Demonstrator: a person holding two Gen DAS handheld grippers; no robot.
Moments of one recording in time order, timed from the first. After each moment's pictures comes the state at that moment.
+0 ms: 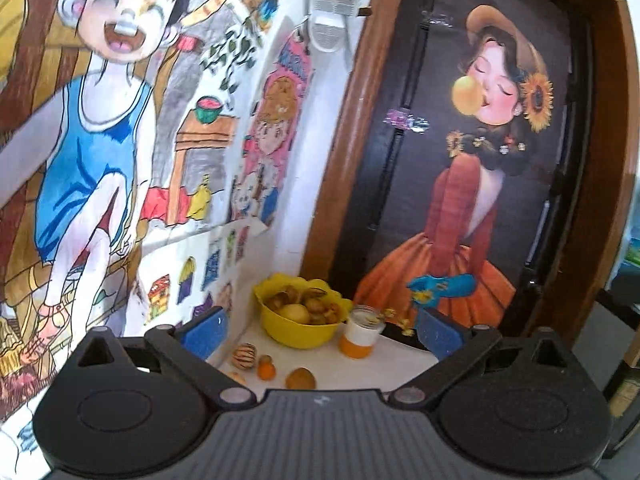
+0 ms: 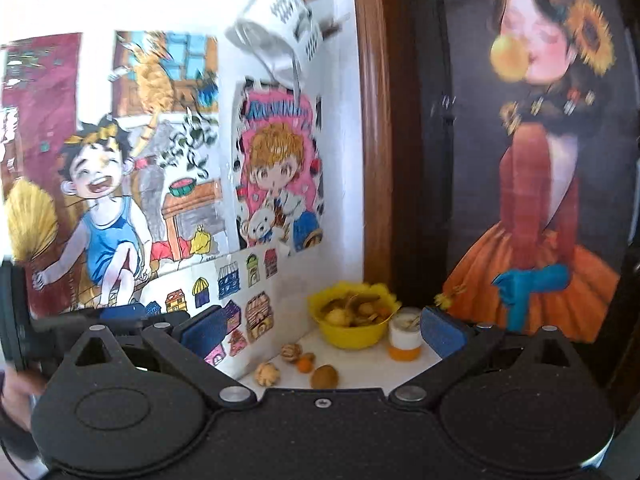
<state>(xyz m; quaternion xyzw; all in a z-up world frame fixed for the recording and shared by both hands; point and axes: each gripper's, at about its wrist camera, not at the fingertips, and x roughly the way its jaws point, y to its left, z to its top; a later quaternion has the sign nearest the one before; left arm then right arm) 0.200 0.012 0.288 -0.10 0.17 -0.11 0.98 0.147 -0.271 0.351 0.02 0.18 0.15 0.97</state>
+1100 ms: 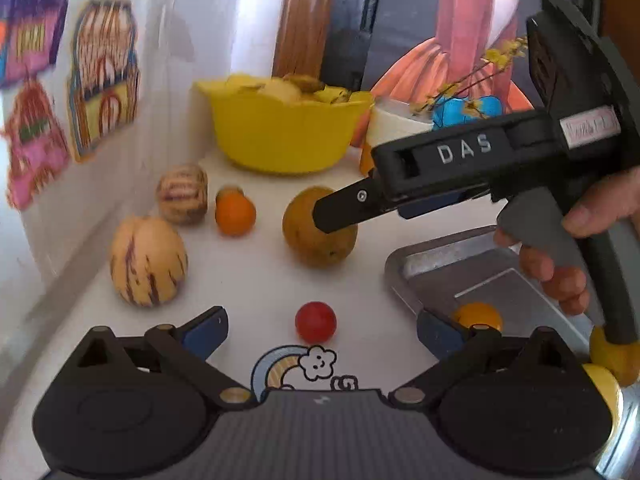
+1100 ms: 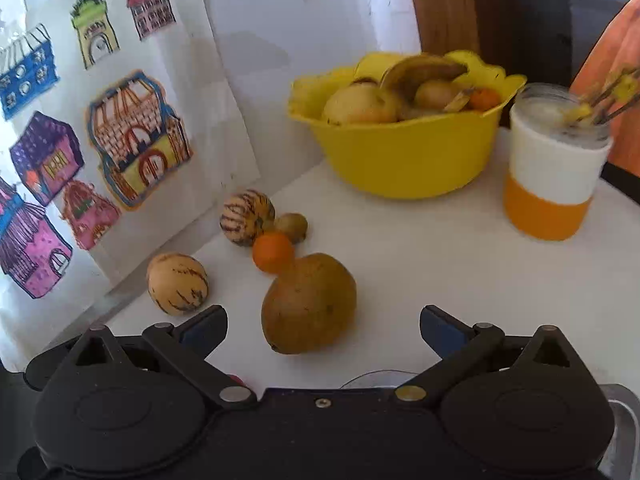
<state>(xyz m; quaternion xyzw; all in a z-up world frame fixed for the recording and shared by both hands) 0.388 -0.032 0.013 -0.02 0.33 -0.19 0.93 0.491 -0.202 0.038 0.05 0.40 0.25 0.88</state>
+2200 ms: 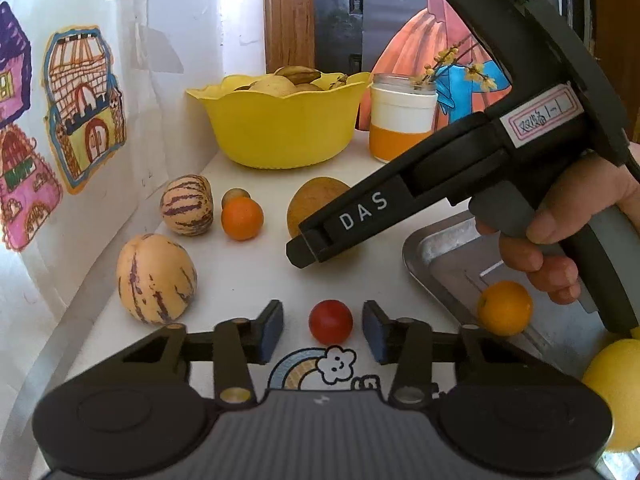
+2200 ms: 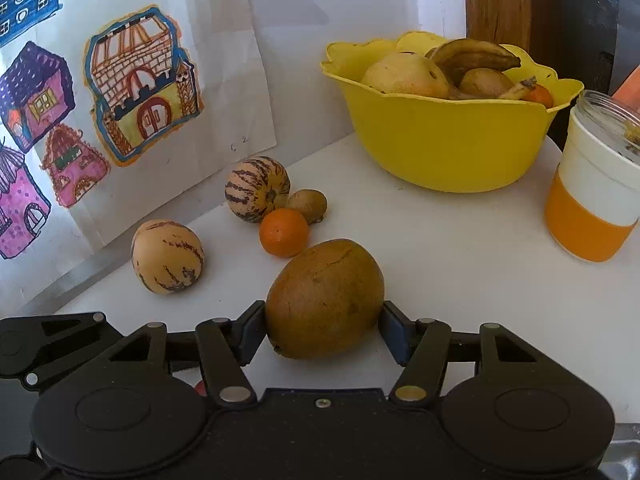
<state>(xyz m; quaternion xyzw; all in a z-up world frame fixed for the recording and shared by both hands) 0.394 -0.052 0.013 0.07 0.33 -0.16 0.93 0.503 -0.171 0.016 -0.02 0.40 0.26 0.88</state>
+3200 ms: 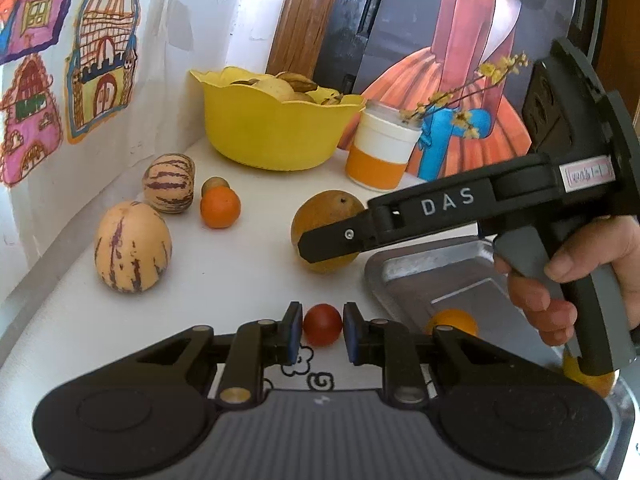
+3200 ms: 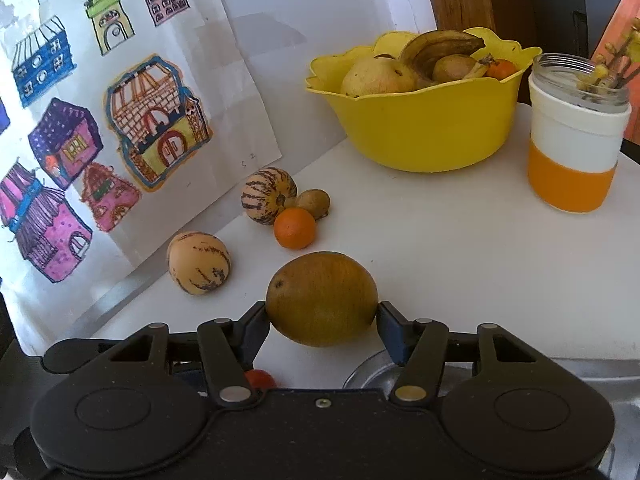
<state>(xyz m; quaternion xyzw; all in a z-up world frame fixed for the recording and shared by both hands) 0.384 -0.024 0.014 -0.06 0.33 -0.21 0.92 0.483 -0.208 0.028 0.07 0.41 0.29 0.87</state>
